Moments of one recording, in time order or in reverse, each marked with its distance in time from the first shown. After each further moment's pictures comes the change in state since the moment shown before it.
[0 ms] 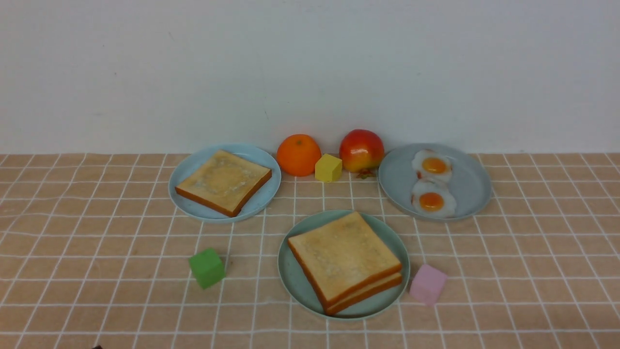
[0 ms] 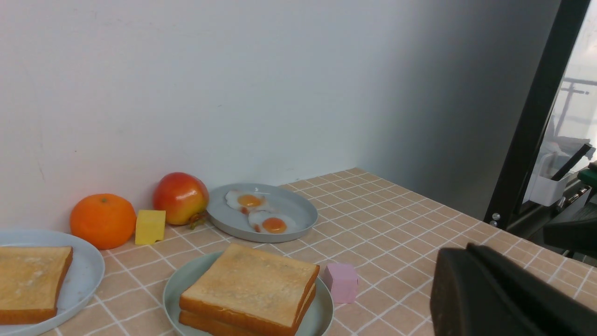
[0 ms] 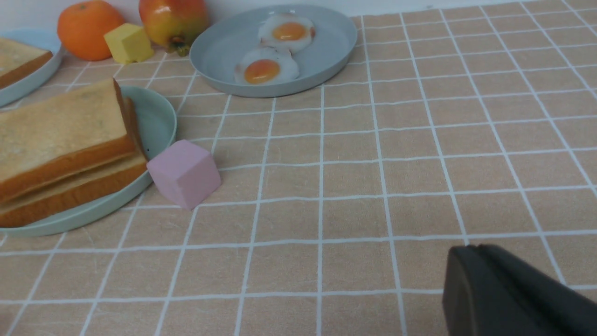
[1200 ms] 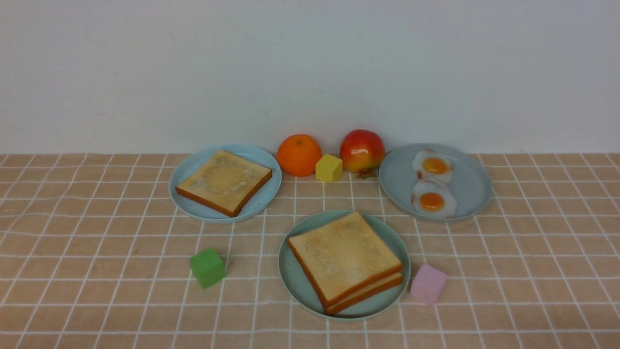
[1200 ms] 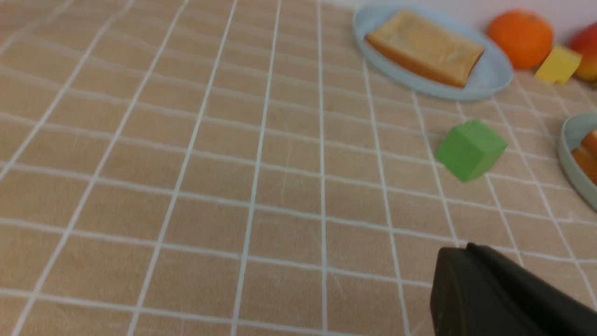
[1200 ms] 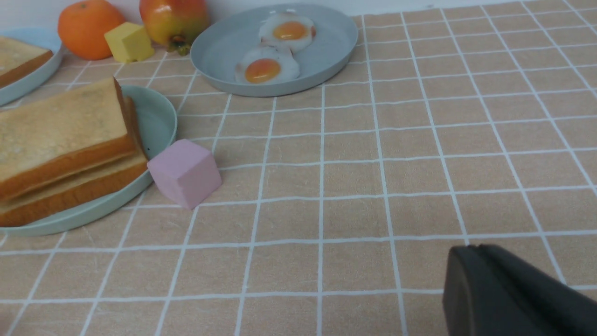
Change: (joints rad) right arm 0.000 -0.001 -0.001 0.000 0.002 0.000; left arm 0.723 -0.098 0.107 0.341 0.443 -0.462
